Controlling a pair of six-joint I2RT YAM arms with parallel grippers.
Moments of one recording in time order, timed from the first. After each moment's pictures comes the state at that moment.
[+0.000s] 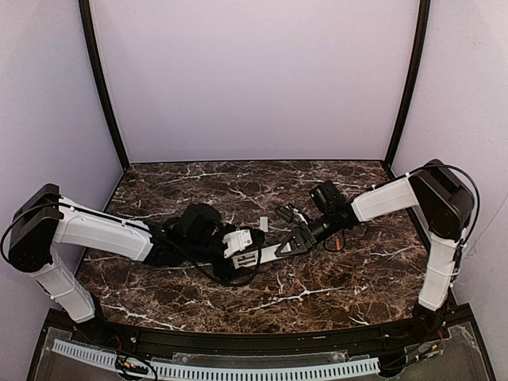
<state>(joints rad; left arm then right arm) -0.97 1.60 0.81 0.12 0.13 0.42 0.62 1.90 1.03 -0.13 -1.18 0.19</state>
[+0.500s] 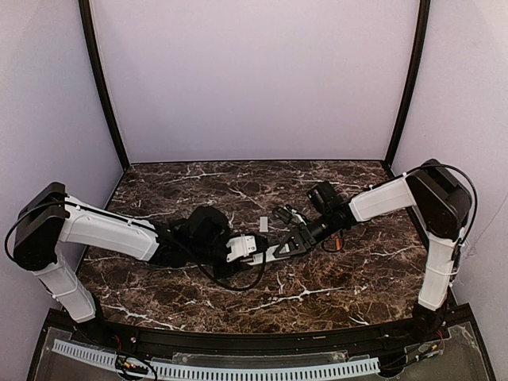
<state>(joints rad) -0.99 1.64 0.85 0.05 0.08 0.48 0.63 1.93 1.04 -0.14 -1.22 0.19</state>
